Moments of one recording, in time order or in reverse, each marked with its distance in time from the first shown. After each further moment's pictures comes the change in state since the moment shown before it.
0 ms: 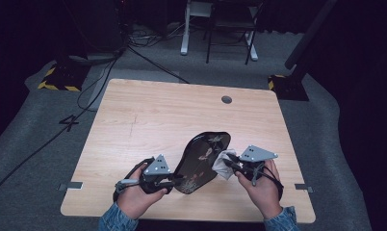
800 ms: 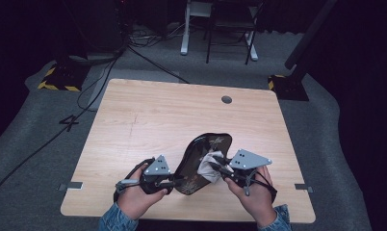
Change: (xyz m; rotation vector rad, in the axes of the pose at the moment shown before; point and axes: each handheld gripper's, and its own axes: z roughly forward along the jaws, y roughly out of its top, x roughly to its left) left arm -0.001 0.000 0.001 0.000 -0.014 -0.001; right arm 0.040 0.033 -0.012 -0.109 0.090 -0.085
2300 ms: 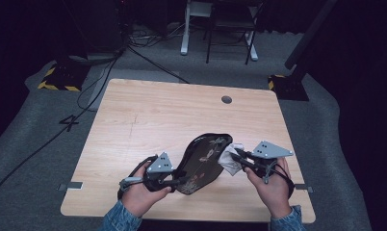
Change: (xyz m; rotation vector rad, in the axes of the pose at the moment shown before) left arm 0.001 0.007 0.006 -0.038 0.005 0.011; right arm -0.045 -0.019 -0.025 0.030 -0.108 0.108
